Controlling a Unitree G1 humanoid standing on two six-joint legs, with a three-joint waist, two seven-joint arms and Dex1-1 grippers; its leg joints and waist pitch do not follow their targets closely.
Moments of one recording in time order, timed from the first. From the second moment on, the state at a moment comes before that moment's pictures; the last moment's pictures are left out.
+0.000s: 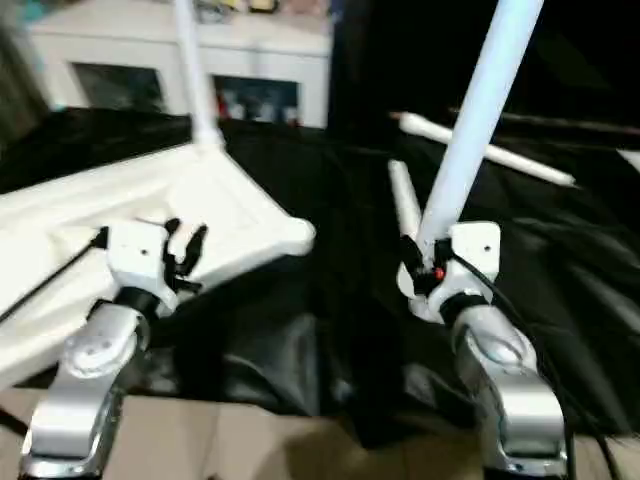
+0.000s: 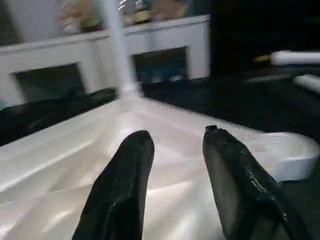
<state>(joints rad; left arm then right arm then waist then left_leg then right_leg) -0.09 0.11 0.02 -0.27 0.07 0.33 -0.14 -0.11 -0.20 -0.06 -0.28 0.23 0.51 0.18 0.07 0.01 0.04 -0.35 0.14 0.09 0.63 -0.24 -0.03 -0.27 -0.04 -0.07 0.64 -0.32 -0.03</state>
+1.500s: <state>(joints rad) -0.28 0.51 -0.21 -0.01 0.00 0.50 -0.68 -0.15 -0.23 -0.03 -0.23 0.27 0.49 0.33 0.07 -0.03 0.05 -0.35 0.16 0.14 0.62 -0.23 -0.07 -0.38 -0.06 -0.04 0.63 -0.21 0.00</state>
